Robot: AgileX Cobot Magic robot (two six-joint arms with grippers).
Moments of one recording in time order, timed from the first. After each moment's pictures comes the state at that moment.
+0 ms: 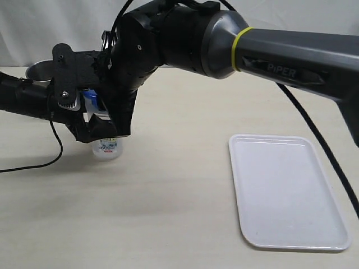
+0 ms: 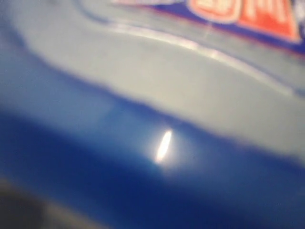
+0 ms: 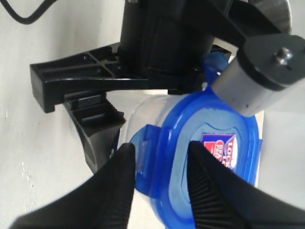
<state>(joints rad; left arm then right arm) 0.12 2.09 -1.17 -1.38 0.92 2.11 0.82 2.13 -1.80 -0.07 0.71 -0.99</state>
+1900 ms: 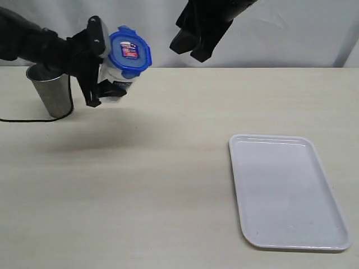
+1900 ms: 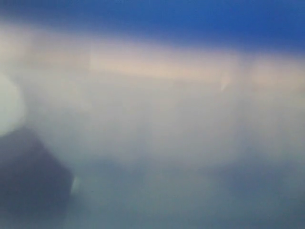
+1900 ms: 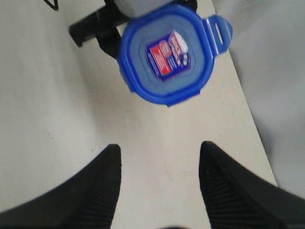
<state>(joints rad) -0.02 2.09 -1.52 -1.02 0.65 2.11 0.42 1.83 -1.81 0.39 0.98 -1.11</state>
